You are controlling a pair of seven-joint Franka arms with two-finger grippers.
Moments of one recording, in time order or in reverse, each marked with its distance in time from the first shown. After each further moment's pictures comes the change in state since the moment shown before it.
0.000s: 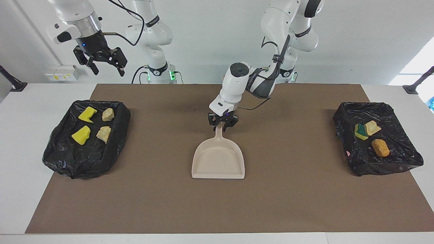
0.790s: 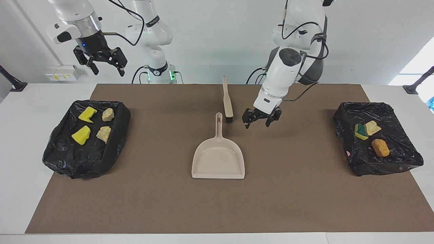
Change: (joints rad) left arm 0.279 -0.210 0.022 0.053 0.001 -0.384 0.128; right arm 0.000 0.000 0.000 0.000 0.000 0.000 0.000
